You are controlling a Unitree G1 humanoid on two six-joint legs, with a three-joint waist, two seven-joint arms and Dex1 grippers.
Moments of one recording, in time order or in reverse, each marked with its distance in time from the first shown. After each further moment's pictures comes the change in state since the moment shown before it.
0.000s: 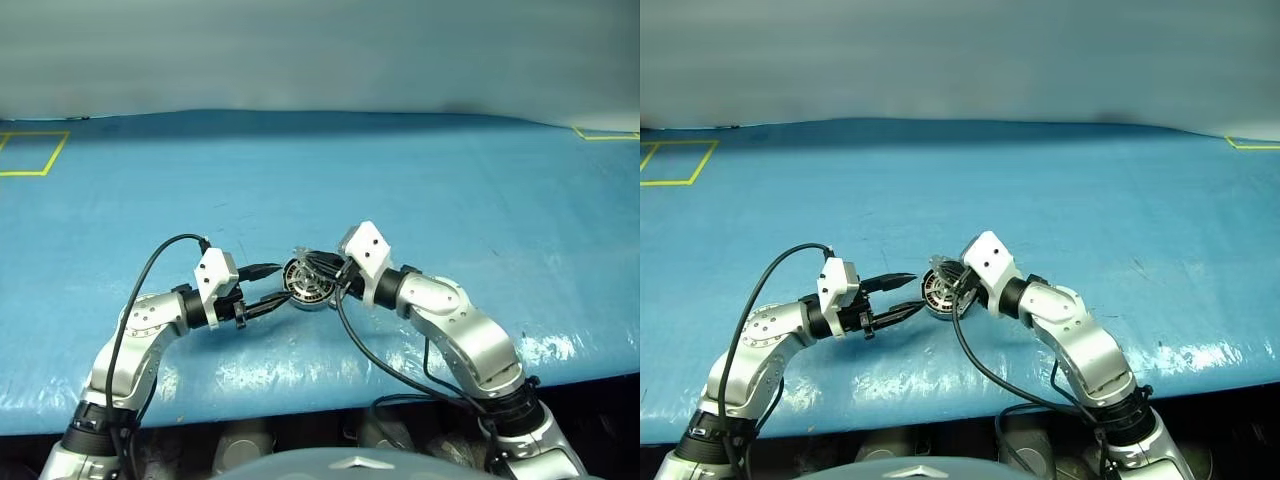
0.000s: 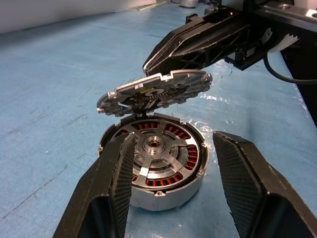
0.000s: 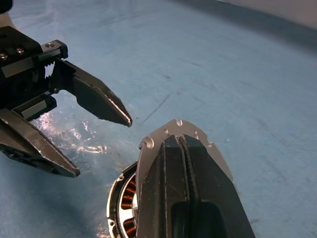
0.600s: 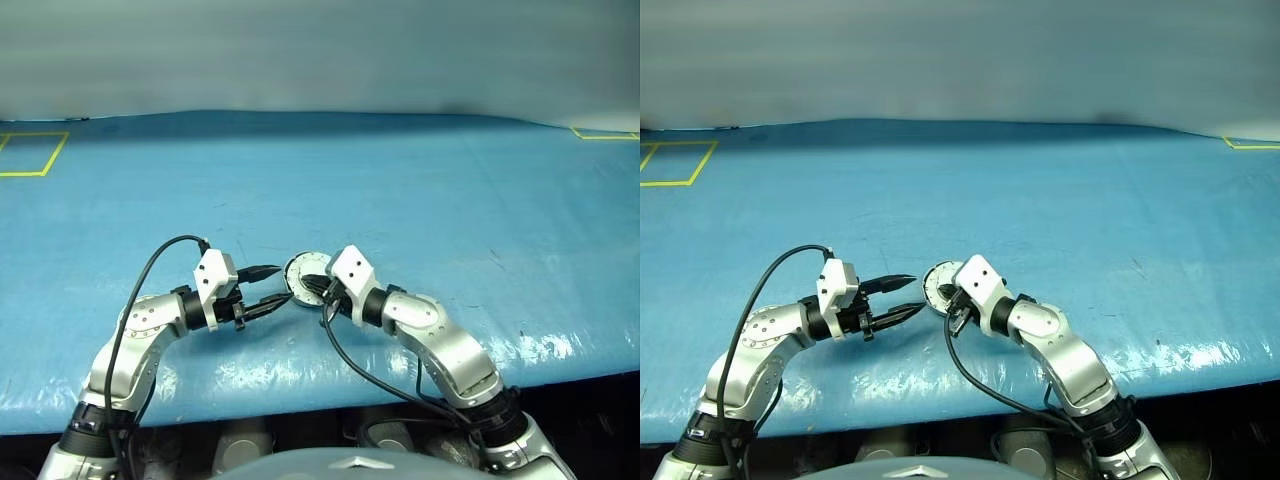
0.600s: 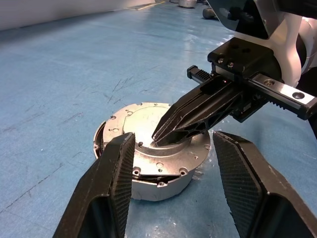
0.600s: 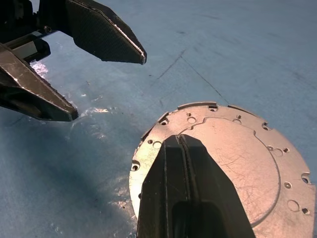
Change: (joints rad) left arm 0.006 0.008 -0.002 -0.001 -0.005 0.004 0.000; right arm 0.051 0.042 0.055 0.095 -0.045 -0.071 0.019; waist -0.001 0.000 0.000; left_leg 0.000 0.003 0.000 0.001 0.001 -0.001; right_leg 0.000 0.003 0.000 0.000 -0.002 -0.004
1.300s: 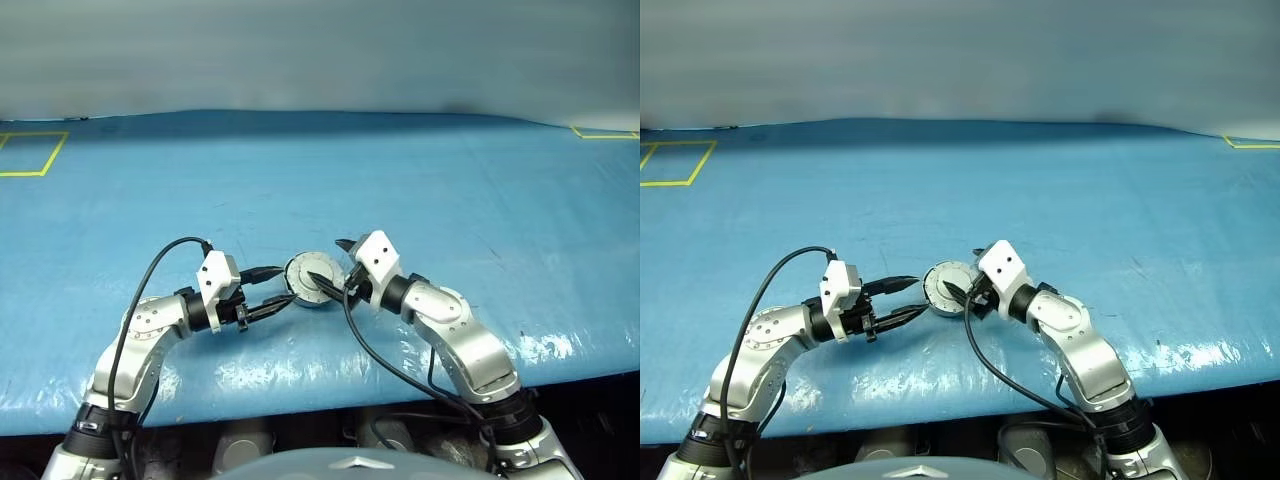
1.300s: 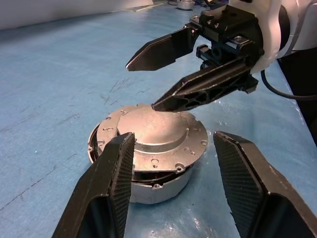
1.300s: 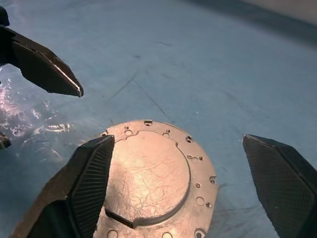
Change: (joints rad) left arm 0.006 -0.012 -0.012 0.000 0.002 -0.005 0.006; right arm 0.002 -0.041 -0.070 -0.010 -0.034 -0.073 -0.021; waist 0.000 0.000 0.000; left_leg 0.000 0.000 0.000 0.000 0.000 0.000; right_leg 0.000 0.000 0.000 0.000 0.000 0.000
